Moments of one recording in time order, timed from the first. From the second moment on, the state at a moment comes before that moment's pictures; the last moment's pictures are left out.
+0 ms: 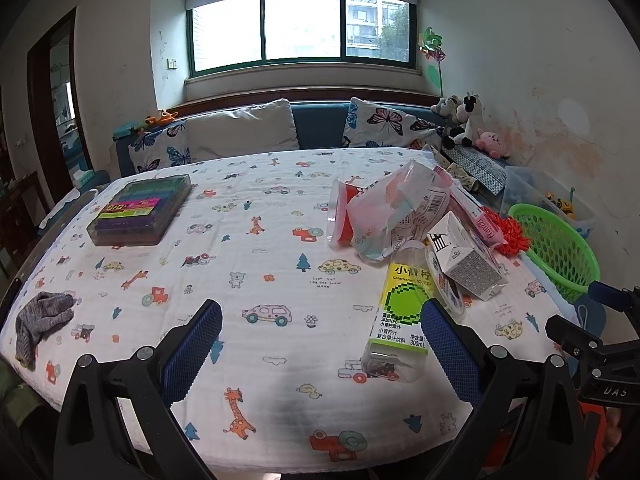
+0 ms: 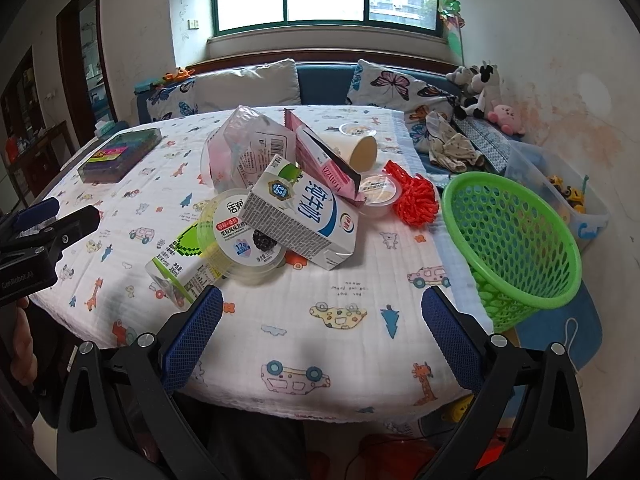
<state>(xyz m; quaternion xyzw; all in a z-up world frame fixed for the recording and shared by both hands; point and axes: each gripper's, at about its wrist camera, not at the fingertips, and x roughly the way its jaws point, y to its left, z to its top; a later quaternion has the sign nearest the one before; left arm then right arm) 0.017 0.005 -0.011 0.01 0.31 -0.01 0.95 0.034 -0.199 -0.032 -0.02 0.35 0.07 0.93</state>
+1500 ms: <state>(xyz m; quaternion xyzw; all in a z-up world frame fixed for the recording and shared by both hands) 0.075 0.006 -0.022 0.02 0.34 -0.03 0.94 0.106 -0.201 -0.021 -0.05 0.35 0.10 0.93</state>
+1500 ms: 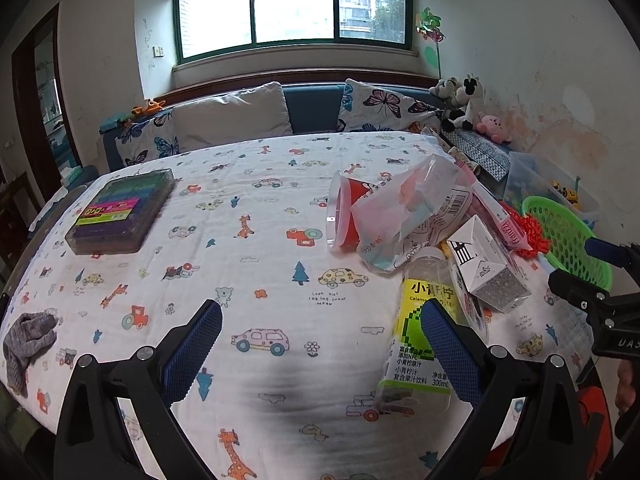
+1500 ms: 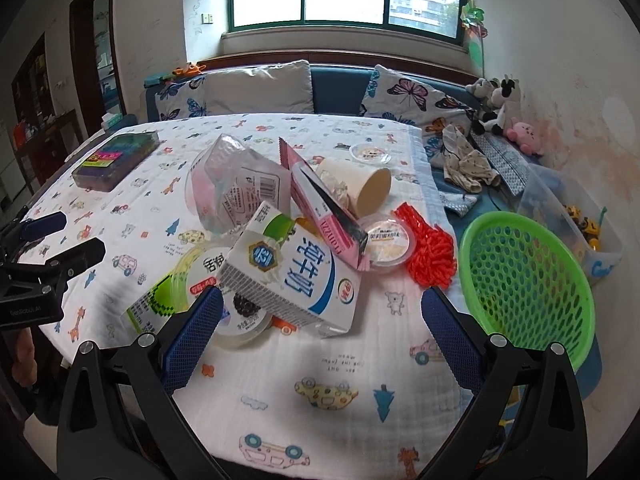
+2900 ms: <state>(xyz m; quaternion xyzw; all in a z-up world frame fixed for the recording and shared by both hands) 0.188 -0.057 -0.009 0.13 0.32 -0.23 0.91 0.229 -0.199 -0.031 -0.09 0.39 0.22 0.89</state>
